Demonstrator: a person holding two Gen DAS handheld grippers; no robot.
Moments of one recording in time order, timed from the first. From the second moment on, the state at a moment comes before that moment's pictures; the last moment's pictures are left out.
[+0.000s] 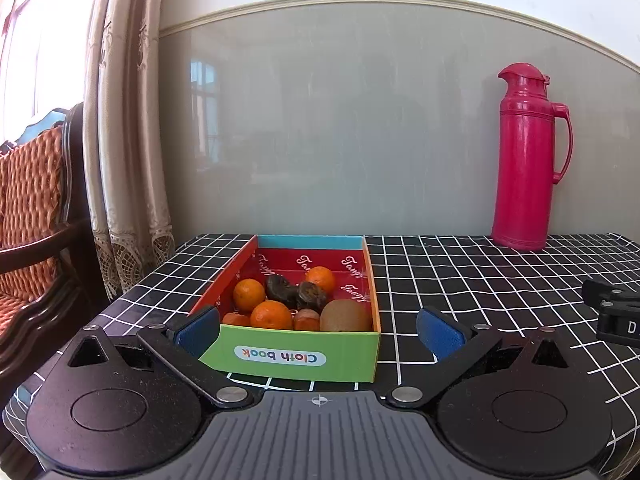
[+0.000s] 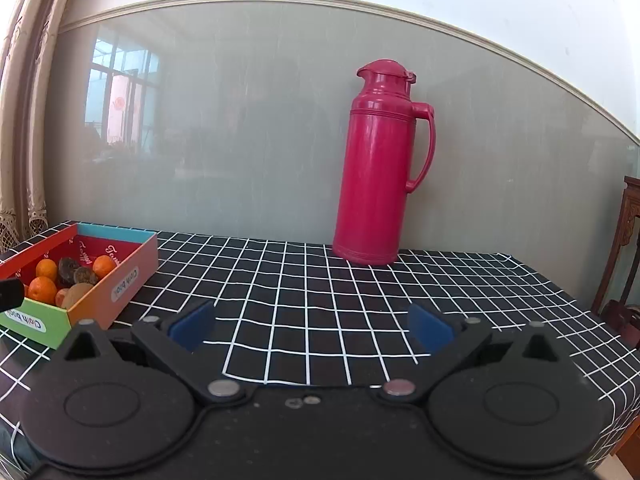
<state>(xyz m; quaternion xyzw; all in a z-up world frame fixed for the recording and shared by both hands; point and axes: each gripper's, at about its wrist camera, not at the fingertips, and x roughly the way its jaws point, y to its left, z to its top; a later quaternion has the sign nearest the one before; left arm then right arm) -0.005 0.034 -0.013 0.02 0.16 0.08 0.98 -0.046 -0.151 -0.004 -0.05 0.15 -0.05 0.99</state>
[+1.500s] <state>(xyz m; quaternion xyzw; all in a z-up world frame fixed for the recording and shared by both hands) -0.010 0.033 -0.013 0.02 0.14 0.07 0.99 -0.046 -0.151 -0.004 -0.05 0.15 -0.05 0.99</state>
